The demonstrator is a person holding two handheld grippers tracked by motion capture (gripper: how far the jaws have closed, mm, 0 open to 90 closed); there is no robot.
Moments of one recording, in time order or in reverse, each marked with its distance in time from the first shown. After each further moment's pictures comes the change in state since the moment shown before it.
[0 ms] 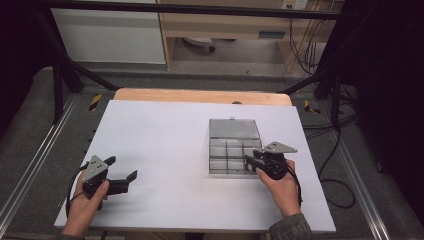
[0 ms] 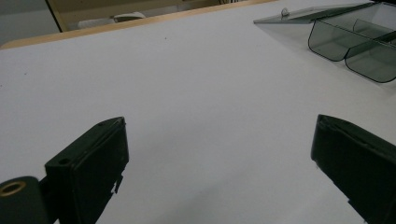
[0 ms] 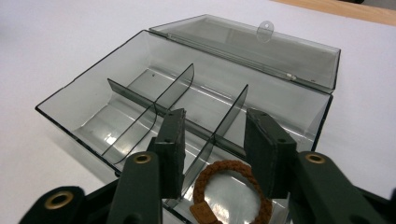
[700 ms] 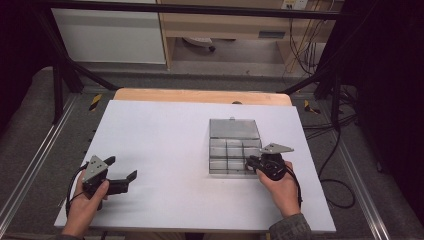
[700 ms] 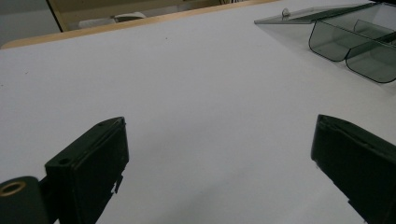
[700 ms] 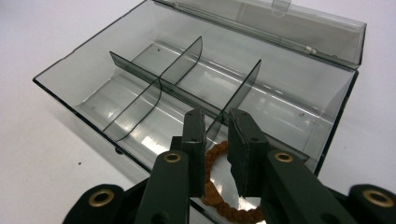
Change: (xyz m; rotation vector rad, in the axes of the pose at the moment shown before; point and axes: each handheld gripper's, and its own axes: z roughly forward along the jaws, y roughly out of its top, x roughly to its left) left arm 0.000 0.000 0.000 0.000 0.002 -0.001; right arm -0.001 -0.005 0.006 0.082 0.036 -0.013
